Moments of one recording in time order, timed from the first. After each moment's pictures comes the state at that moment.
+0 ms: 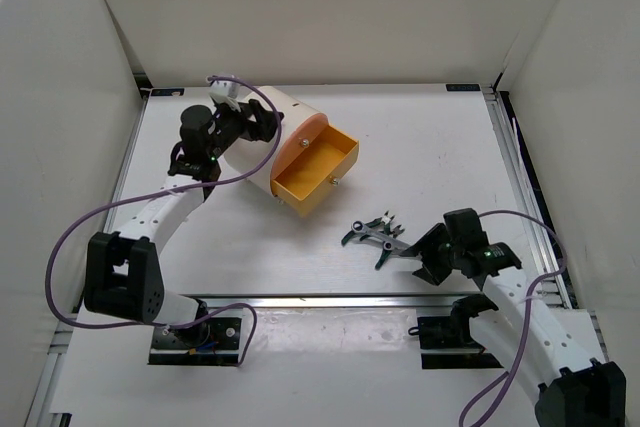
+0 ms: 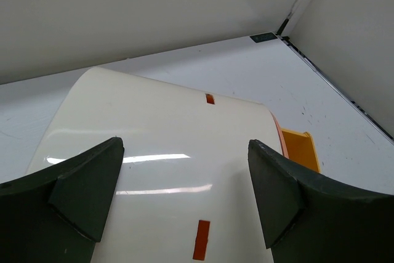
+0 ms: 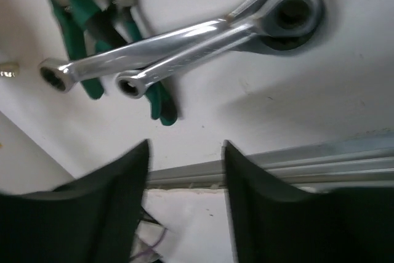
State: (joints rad) left arm -0.22 1.42 0.98 0.41 0.38 -0.23; right arm 0.32 0.72 0.45 -0.76 -0.19 1.15
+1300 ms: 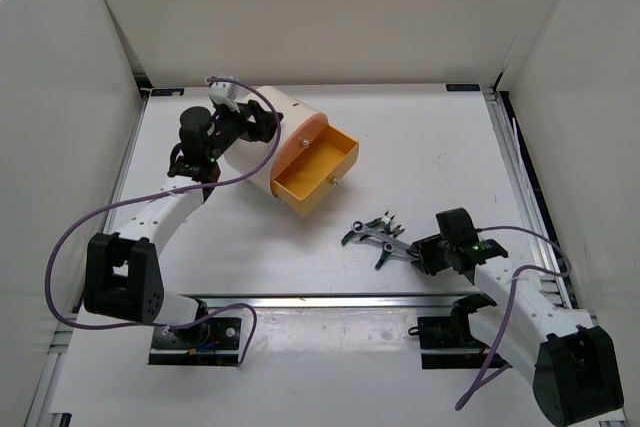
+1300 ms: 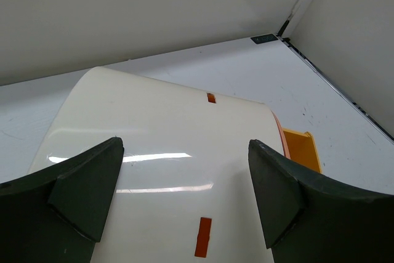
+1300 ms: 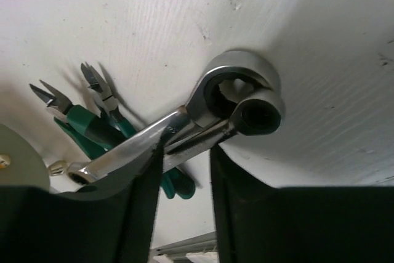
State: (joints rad) left arm -0.21 1.41 0.96 0.42 0.38 -0.23; right arm 0.31 0.87 0.35 -0.58 -0.02 1.49
